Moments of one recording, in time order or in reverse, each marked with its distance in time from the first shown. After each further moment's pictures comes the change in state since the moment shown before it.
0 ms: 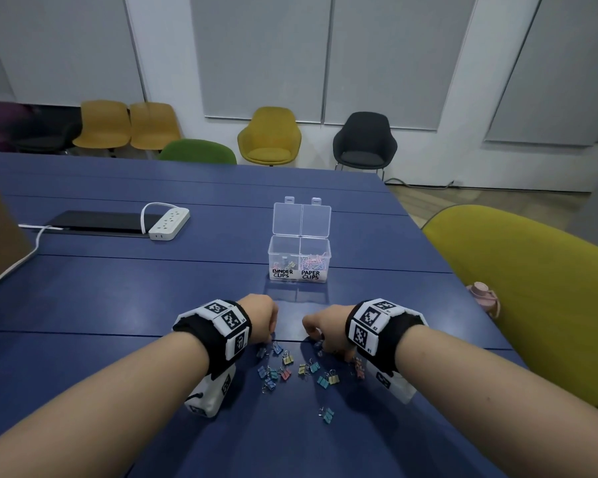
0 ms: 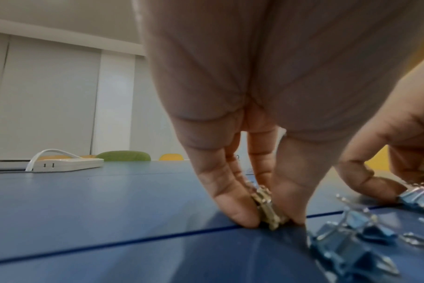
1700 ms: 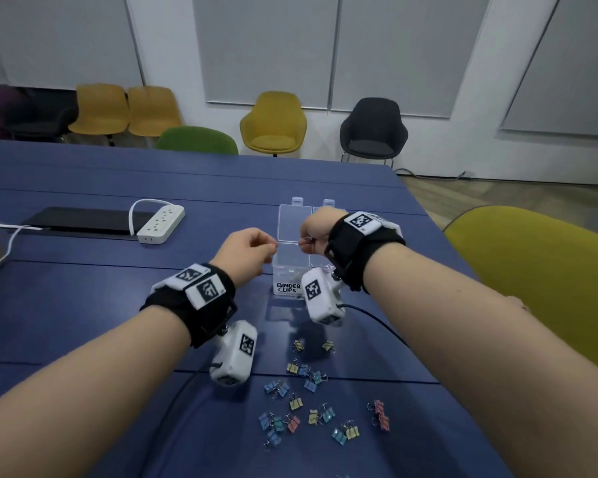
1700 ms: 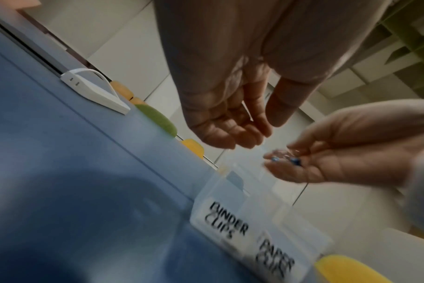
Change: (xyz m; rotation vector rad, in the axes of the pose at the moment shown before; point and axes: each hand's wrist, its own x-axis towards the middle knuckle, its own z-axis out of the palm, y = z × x) left_hand 0.057 -0.037 -0.066 -1.137 0.512 -0.092; right_hand 0.102 0.025 -0.135 1.469 0.473 0.181
